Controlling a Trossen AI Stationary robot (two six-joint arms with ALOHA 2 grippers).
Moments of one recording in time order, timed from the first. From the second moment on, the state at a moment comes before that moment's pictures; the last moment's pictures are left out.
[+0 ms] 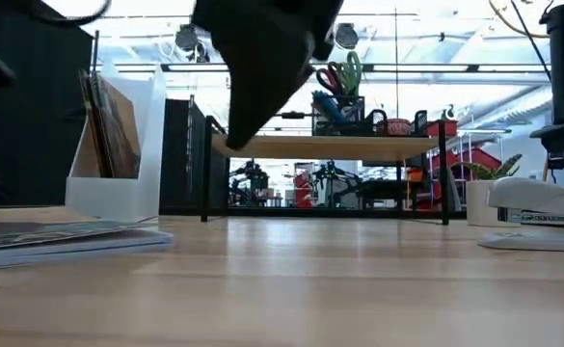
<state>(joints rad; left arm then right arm) -0.90 1.49 0.85 -0.48 -0.40 -1.14 0.42 2.35 2.08 -1.10 0.67 0.44</state>
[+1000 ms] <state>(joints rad) -1.06 1.66 0.85 -0.57 -0.40 -0.80 0.34 2.34 1.85 -0.72 0.39 0.47</state>
